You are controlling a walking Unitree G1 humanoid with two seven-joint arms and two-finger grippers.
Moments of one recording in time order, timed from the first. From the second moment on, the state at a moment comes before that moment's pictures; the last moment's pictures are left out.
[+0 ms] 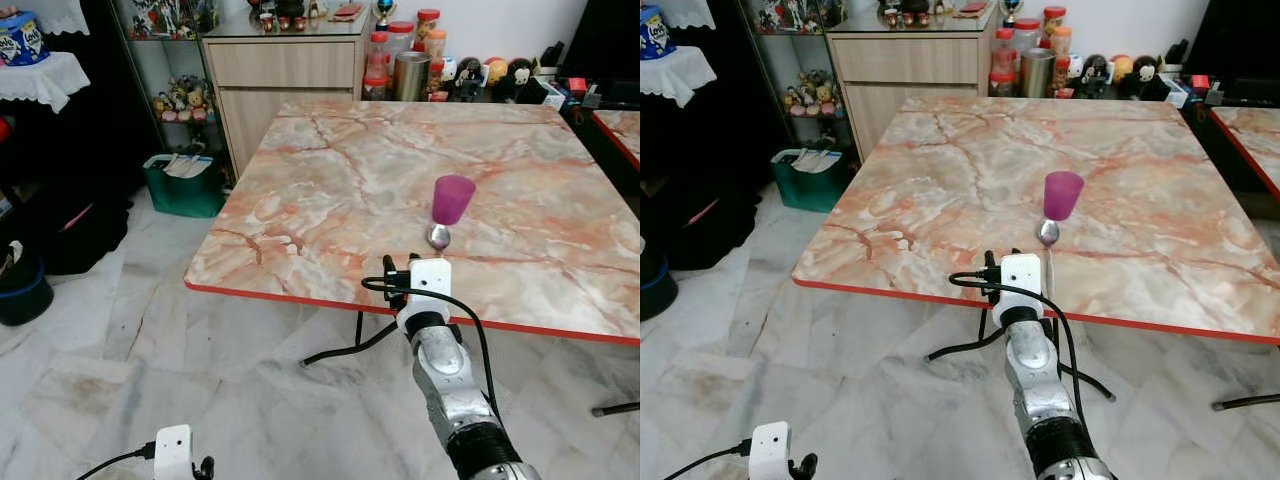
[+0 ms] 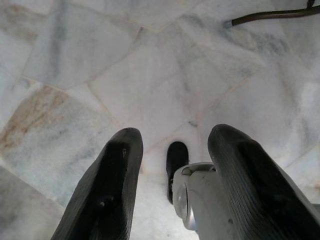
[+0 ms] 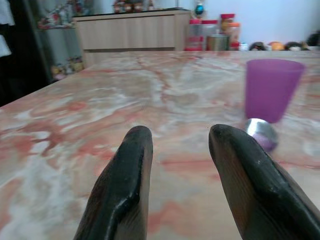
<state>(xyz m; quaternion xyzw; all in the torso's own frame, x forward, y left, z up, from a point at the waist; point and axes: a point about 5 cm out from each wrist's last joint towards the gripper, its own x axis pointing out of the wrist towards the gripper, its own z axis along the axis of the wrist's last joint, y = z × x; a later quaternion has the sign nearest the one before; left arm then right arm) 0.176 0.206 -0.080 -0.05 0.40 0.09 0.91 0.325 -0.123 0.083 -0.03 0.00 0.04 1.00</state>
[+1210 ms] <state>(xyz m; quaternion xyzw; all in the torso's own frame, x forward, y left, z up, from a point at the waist) 0.173 0.215 -0.080 -0.04 0.40 0.10 0.91 0.330 -0.107 0.090 -0.02 -0.01 0.06 1.00</state>
